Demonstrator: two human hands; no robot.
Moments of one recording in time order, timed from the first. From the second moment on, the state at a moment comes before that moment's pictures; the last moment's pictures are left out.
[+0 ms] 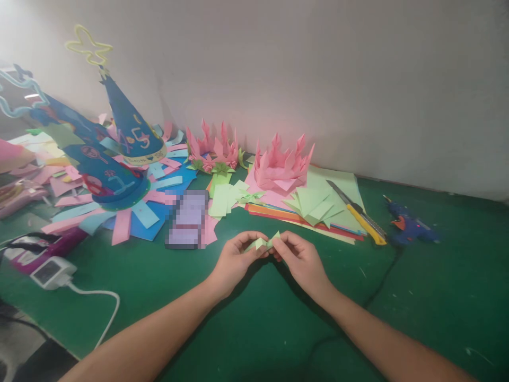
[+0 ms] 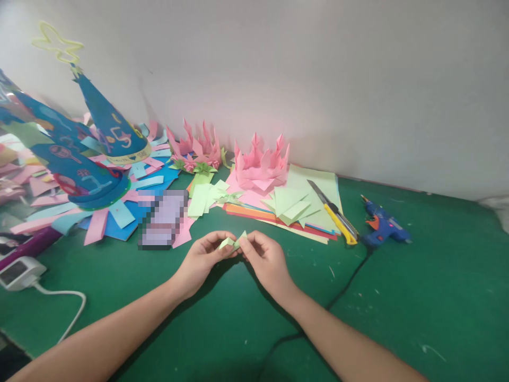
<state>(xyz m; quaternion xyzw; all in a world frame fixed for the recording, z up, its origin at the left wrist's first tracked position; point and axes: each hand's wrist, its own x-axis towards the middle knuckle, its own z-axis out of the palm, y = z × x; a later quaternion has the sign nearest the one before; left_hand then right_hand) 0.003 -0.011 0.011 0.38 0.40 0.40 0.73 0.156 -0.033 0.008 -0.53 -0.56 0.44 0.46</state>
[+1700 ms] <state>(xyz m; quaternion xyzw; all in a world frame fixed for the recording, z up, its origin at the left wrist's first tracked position) -0.010 -0.001 0.010 0.55 0.46 0.27 0.64 0.159 -0.031 0.004 -0.49 -0.65 0.38 0.44</state>
